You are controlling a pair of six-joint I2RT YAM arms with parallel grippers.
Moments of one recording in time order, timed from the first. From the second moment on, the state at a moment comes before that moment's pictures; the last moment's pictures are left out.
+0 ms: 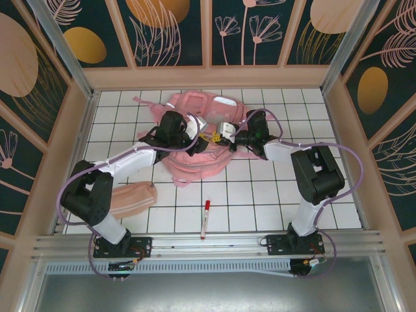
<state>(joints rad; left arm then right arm) -0.54 1.64 1.06 -0.05 0.35 0.16 0.42 1.78 0.98 0.31 -0.86 -0.76</state>
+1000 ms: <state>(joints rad) -0.33 1.59 0.97 -0.07 0.27 0.37 0.27 1.62 1.00 -0.03 -0.91 -0.97</state>
